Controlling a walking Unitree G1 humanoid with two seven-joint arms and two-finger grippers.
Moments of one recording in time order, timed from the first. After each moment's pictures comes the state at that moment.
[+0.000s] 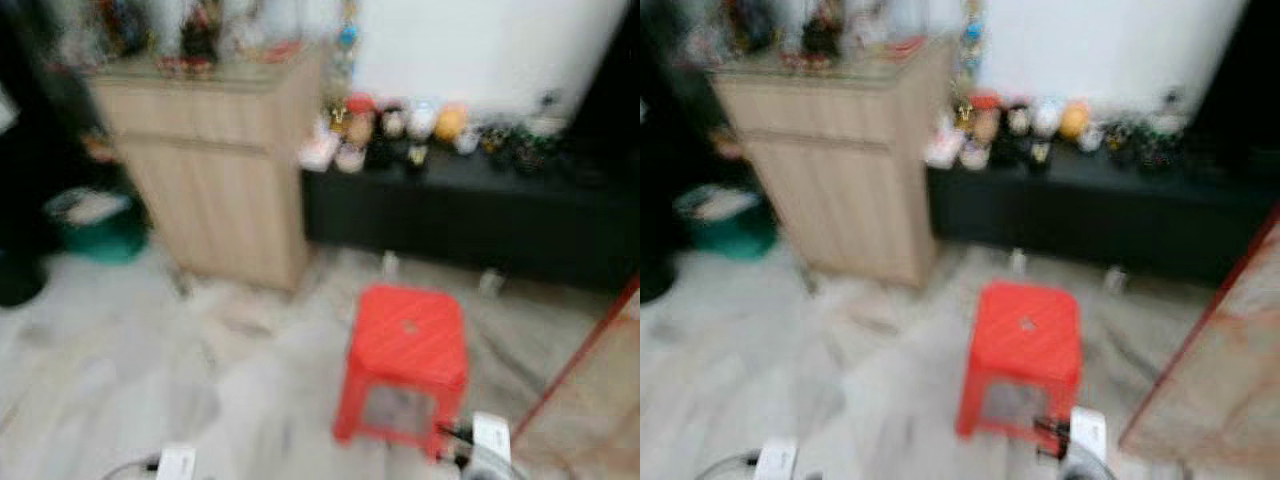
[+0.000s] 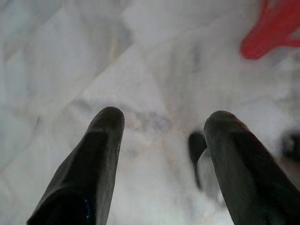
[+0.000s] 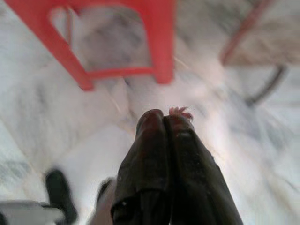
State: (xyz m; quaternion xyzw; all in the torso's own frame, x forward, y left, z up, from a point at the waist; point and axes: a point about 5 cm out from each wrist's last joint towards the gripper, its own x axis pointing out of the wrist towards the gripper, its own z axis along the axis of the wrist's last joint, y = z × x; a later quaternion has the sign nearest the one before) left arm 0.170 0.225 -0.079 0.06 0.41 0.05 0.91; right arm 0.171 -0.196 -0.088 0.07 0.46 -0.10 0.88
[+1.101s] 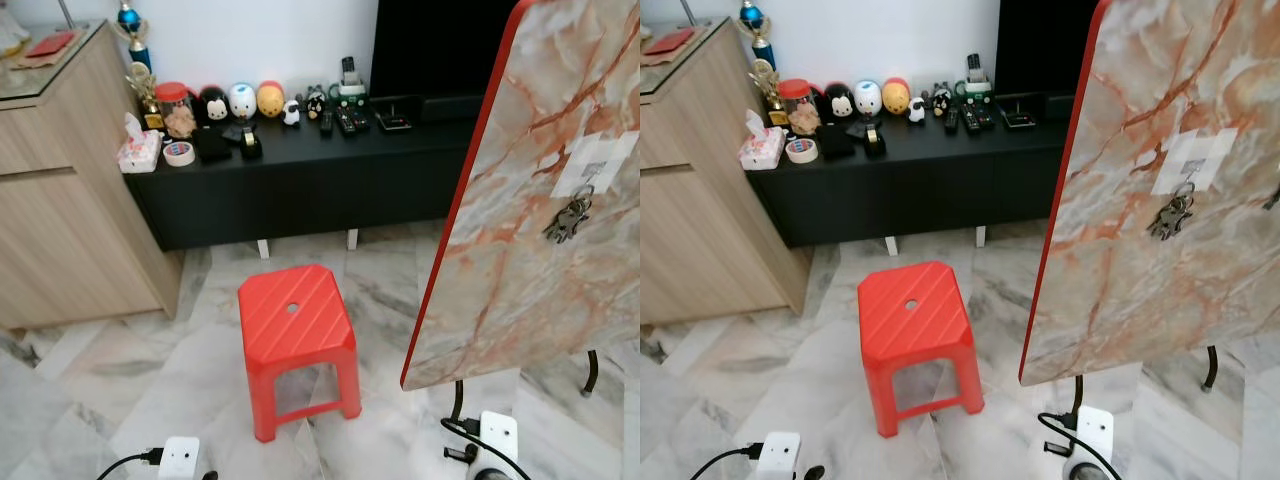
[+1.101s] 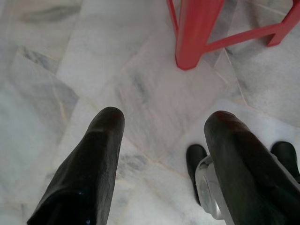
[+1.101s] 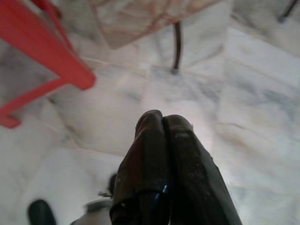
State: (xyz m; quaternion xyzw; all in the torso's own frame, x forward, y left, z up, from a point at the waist) left arm 0.168 0.223 -0.080 0.06 0.41 0.05 0.91; right arm 0.195 -0.195 -0.077 0.05 0.42 -0.13 0.90
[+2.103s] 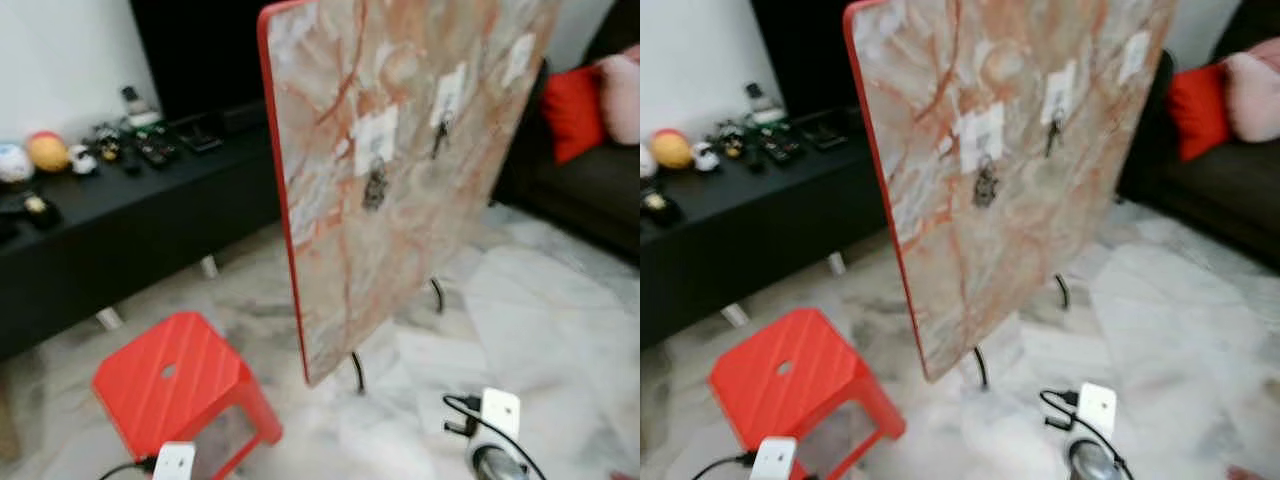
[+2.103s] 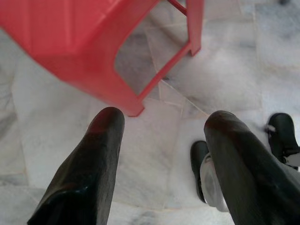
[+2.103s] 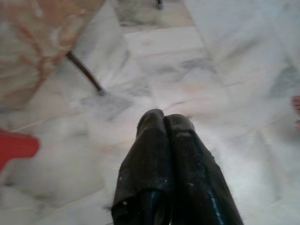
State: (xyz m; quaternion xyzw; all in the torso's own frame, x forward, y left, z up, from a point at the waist) left arm 0.151 0.231 -0.086 0.06 0.43 0.06 0.90; right arm 0.216 -0.189 -0.065 0.06 0.37 -0.12 0.92
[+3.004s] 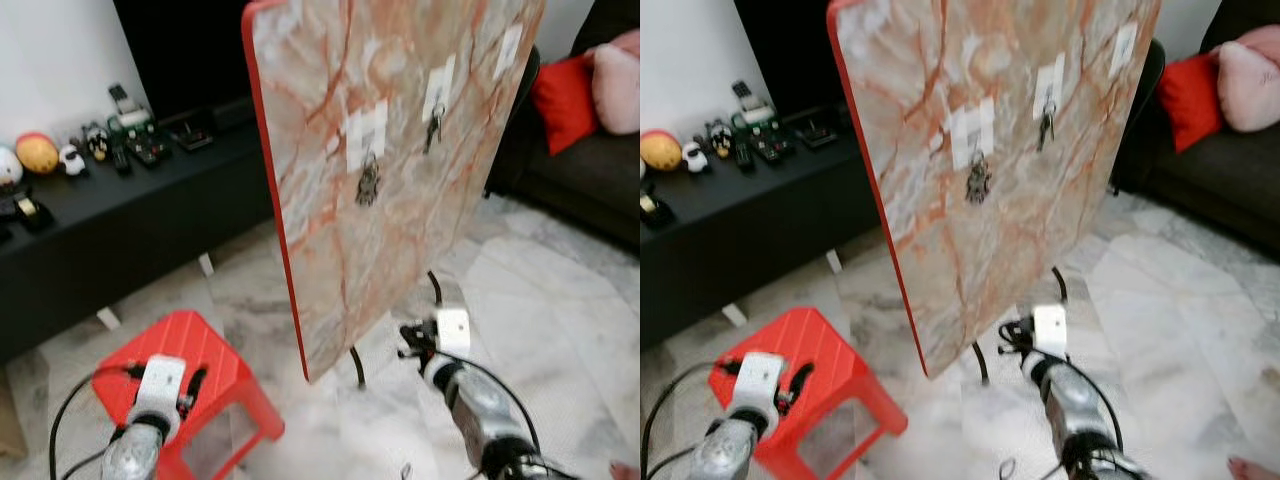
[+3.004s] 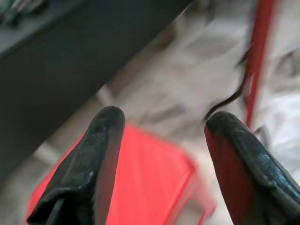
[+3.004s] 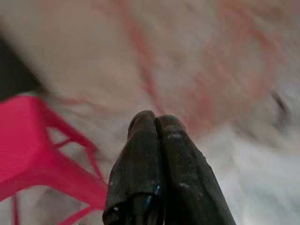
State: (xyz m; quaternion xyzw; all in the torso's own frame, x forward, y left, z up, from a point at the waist) left arm 0.252 0.234 0.020 0.15 0.09 -0.06 0.98; right arm 0.311 -0.153 0.027 0.05 0.17 0.22 0.96
